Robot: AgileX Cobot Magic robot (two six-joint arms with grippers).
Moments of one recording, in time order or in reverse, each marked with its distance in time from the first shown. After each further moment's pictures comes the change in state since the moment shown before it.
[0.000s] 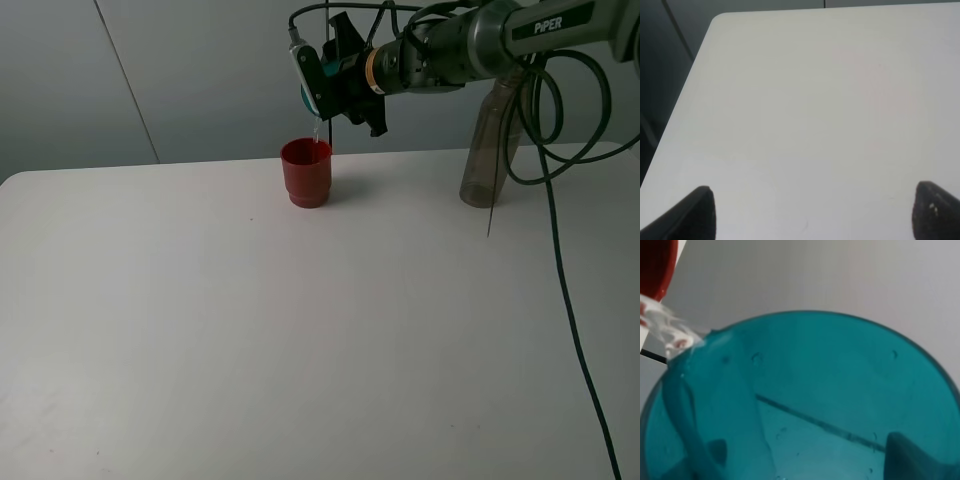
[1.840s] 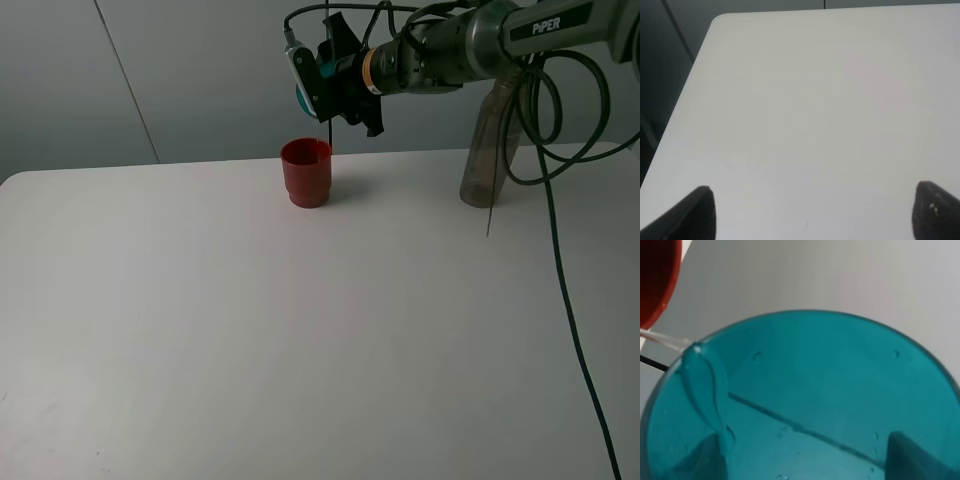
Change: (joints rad) left arm 0.000 0.000 0.000 0.000 -0.004 -0.002; right arm 0.004 0.000 0.000 0.034 -0.020 0.007
